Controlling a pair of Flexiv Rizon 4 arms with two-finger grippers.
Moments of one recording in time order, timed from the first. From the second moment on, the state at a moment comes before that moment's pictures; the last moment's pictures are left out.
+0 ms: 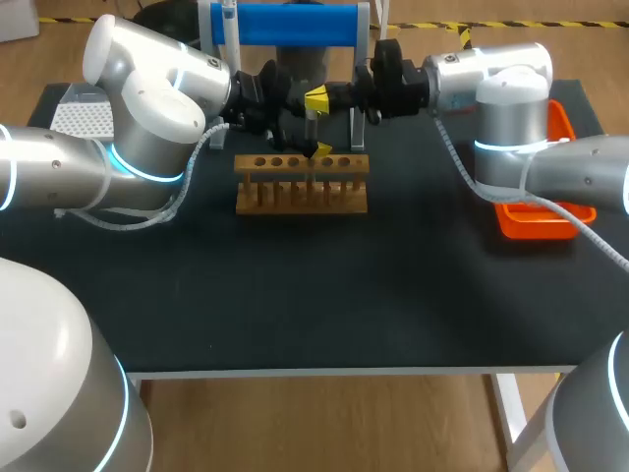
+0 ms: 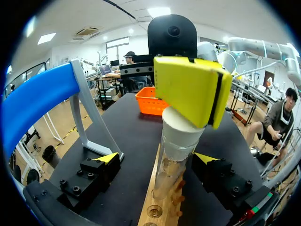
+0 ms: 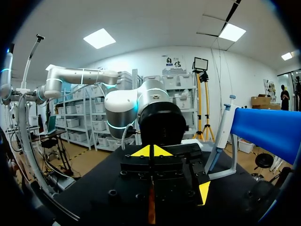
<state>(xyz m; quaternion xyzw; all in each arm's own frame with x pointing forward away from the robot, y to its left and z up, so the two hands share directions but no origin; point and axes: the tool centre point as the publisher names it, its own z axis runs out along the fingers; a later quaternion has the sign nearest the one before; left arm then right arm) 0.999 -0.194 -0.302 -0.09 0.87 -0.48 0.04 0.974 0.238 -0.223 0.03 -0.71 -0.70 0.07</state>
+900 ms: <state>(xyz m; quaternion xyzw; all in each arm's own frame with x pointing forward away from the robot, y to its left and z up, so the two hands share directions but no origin) 0.999 -0.194 -0.302 -0.09 0.87 -0.48 0.04 0.980 0.239 -0.213 0.03 -0.70 -0.71 0.07</state>
